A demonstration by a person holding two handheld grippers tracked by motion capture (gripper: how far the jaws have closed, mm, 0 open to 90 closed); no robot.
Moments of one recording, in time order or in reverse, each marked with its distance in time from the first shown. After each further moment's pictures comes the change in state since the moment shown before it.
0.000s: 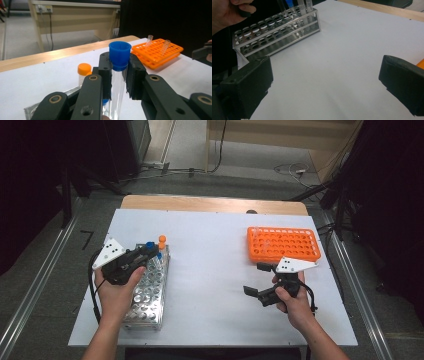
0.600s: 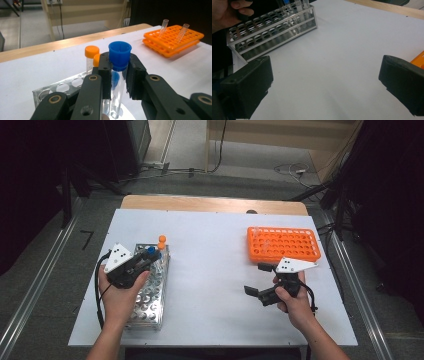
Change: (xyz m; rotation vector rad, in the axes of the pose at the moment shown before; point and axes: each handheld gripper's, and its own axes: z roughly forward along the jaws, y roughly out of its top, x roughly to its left) left arm -0.006 -0.015 0.007 0.081 0.088 0.028; right arm -0.003 -0.003 0.000 0.013 -0.015 -0.002
